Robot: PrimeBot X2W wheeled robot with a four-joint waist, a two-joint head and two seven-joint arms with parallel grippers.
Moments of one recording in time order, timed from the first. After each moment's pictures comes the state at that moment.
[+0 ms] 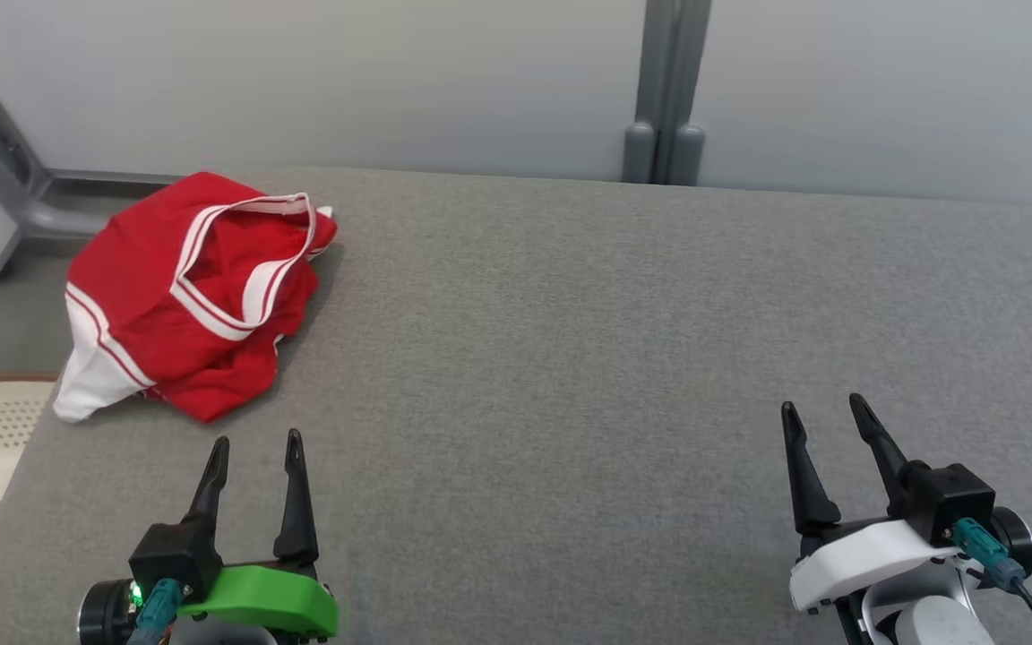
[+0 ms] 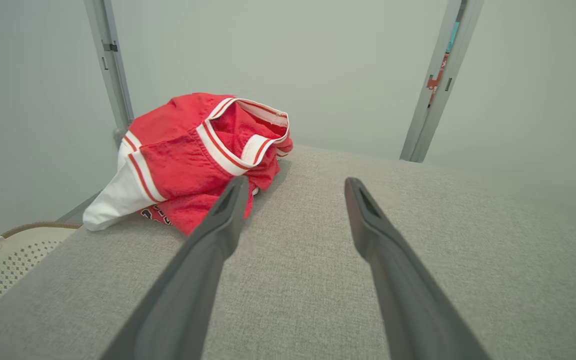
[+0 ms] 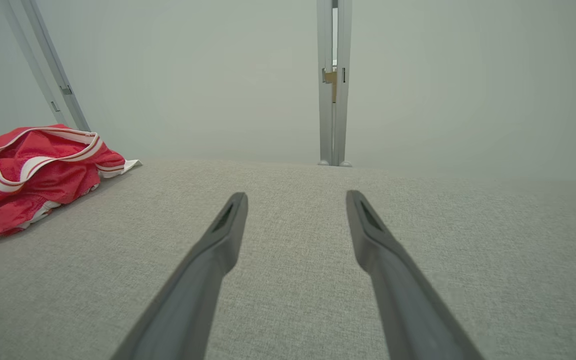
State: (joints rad) left arm -0.03 0.08 -0.14 0.23 -0.26 0.04 -0.26; right arm -0.03 -0.05 0.03 0.23 0.11 0.13 -0.26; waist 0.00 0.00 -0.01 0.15
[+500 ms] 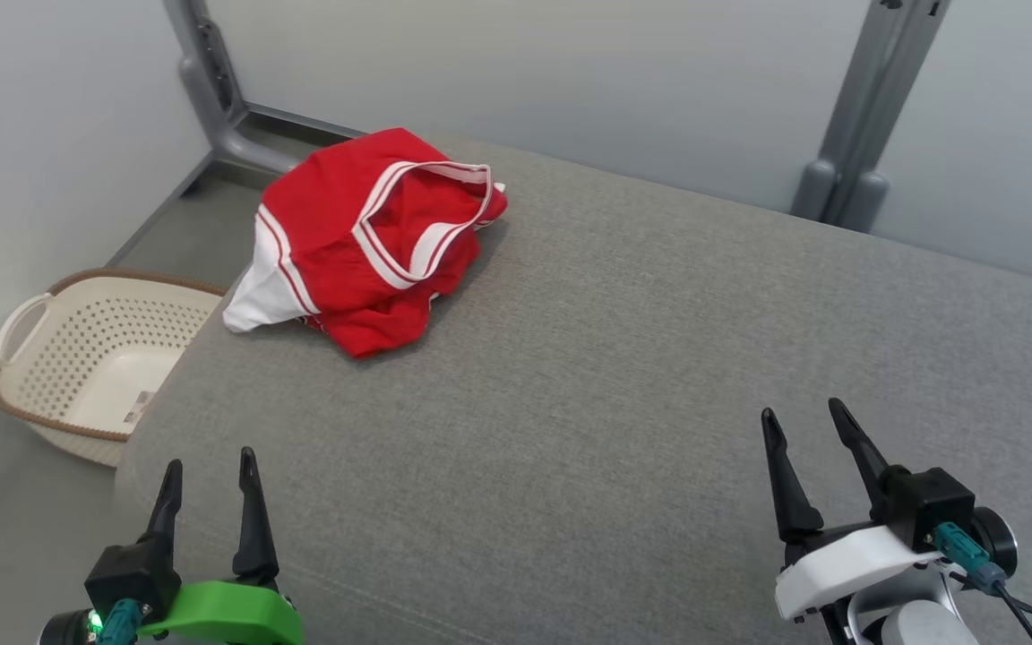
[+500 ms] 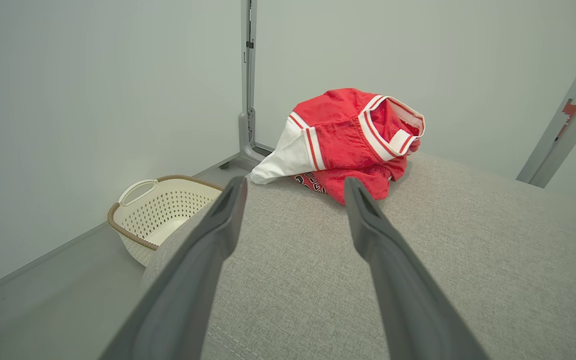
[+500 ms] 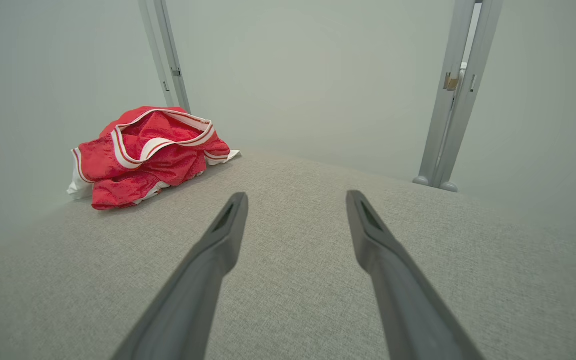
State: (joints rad) left arm 0.00 0.11 -0.09 0.23 -0.29 0.06 -0.26; right arm -0.03 -0.05 0.06 0.22 0.11 0.13 -0.26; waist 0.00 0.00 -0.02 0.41
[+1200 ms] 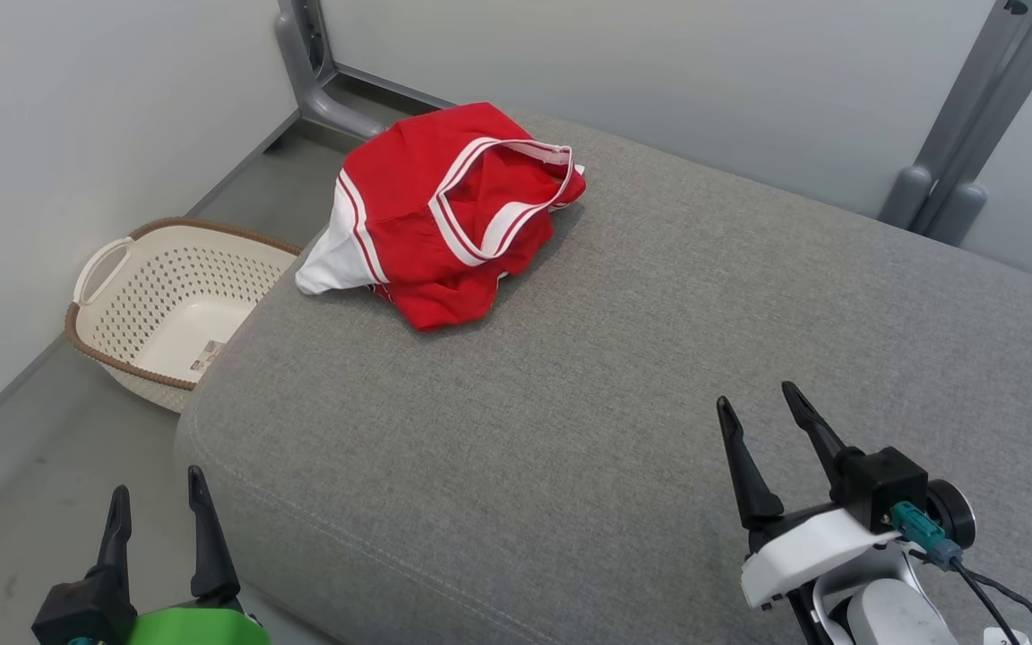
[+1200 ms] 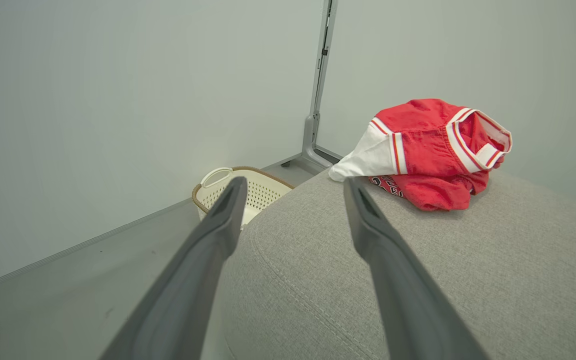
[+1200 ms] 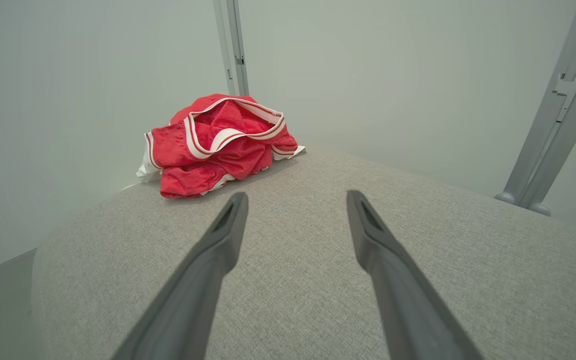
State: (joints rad) left arm 0.09 0.10 -0.02 0.12 -0.30 0.12 -0.26; right arm -0.09 -0.05 0.14 0.26 0.10 0.13 -0.26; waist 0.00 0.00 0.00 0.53
